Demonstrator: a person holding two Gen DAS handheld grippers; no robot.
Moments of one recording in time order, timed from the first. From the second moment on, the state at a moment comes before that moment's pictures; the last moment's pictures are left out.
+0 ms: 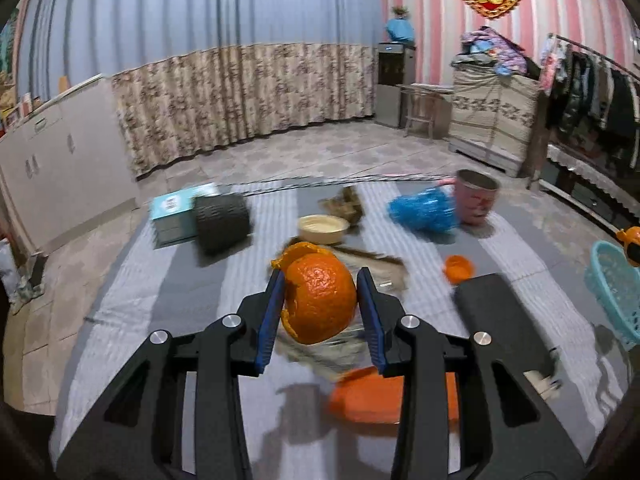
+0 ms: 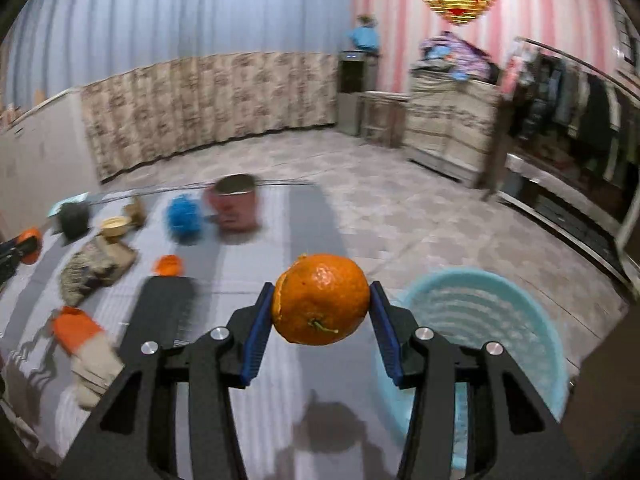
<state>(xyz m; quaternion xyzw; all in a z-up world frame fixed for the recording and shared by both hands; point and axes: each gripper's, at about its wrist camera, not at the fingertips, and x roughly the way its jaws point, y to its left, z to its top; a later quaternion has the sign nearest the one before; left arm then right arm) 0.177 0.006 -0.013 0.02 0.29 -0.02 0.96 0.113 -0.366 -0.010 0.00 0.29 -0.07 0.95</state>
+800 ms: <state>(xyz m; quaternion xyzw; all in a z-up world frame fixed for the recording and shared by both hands) 0.164 -0.294 -0.007 0.08 0.26 -0.24 0.93 0.082 -0.526 -0.042 0.10 0.28 -0.21 0.93</state>
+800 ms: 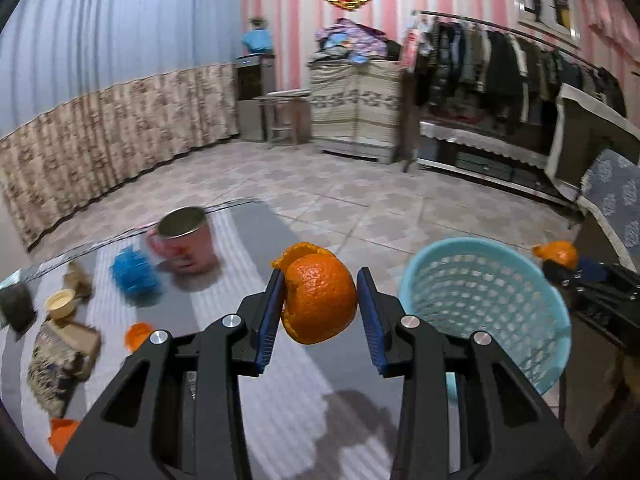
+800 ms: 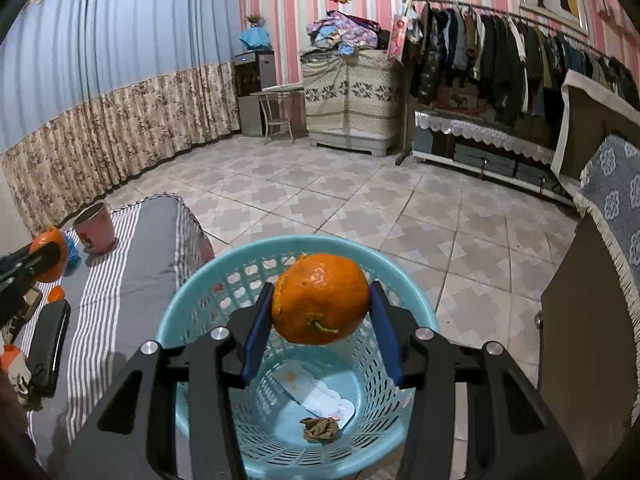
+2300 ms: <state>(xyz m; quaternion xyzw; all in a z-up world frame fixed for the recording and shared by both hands) 0.185 -0.270 0.006 0.05 0.26 -0.19 0.94 0.099 -0.536 -0.067 0.10 0.29 -0.23 0.92</state>
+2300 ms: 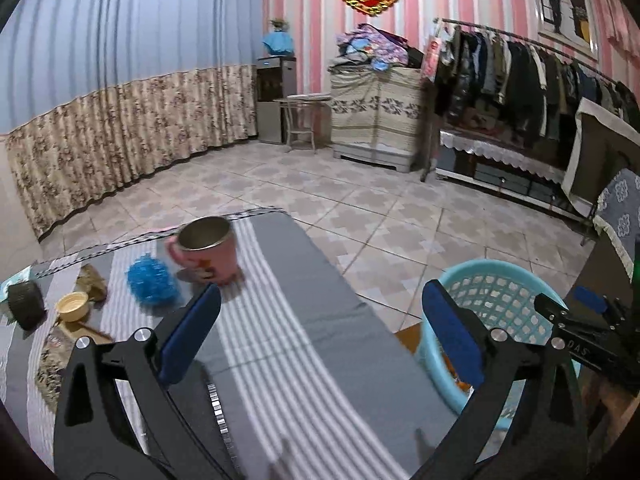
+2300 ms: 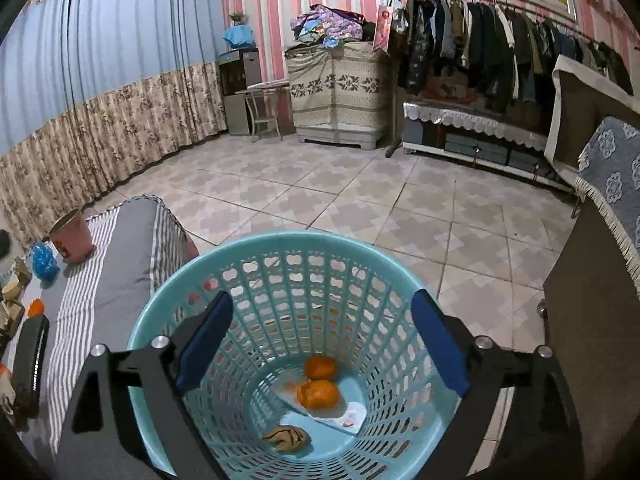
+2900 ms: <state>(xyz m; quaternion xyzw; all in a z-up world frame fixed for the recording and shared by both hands) 0.167 -0.087 0.017 0.03 0.26 -0.07 0.96 0.101 -0.434 -0.047 0.04 0.29 -0.15 0.94</state>
